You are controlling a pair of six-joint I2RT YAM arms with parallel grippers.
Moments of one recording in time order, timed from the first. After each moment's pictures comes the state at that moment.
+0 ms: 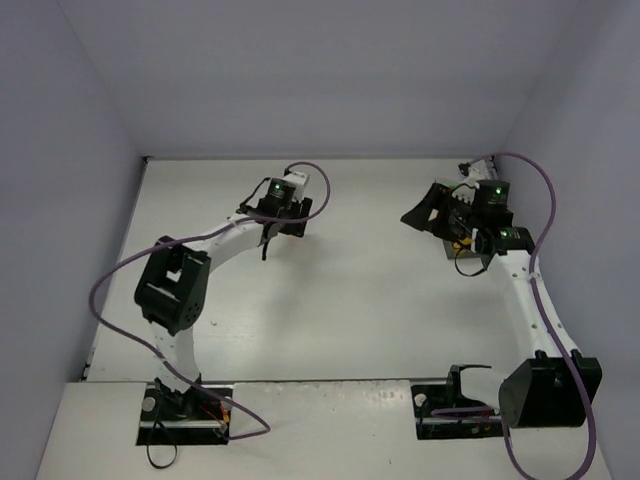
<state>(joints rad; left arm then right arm) -0.50 1.94 1.39 -0.20 -0.13 -0.12 -0.01 1.18 1.03 -0.46 -0.48 0.42</state>
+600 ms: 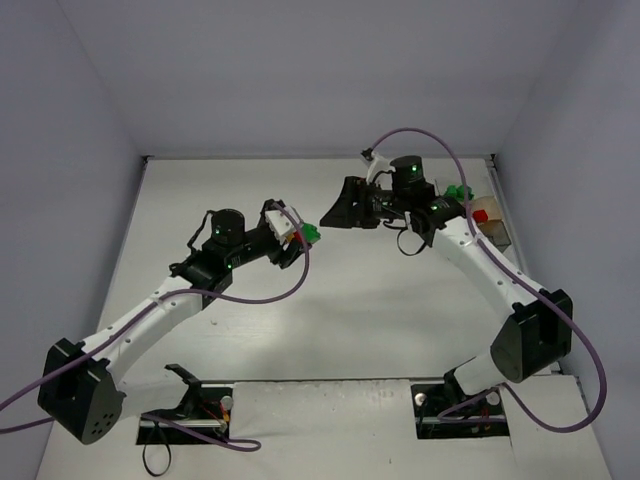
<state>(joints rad) -0.55 1.17 0.86 0.08 0.40 0.32 0.43 1.47 1.29 -0.36 -0.63 0.50</state>
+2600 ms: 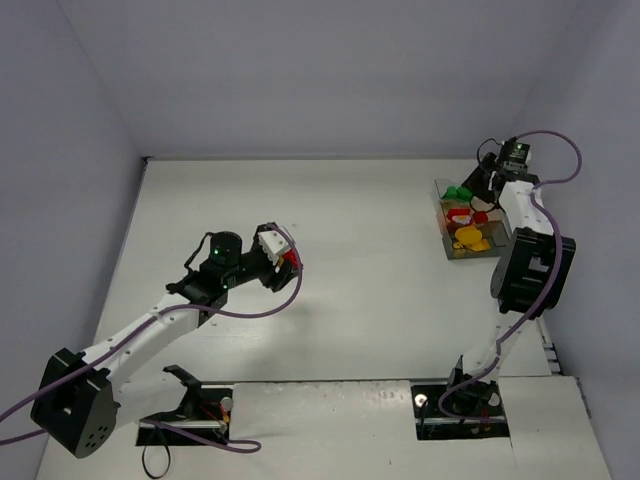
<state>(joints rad) -0.54 1.09 0.67 0.08 0.39 0.25 -0.25 1.91 1.54 -0.37 -0.11 0.46</state>
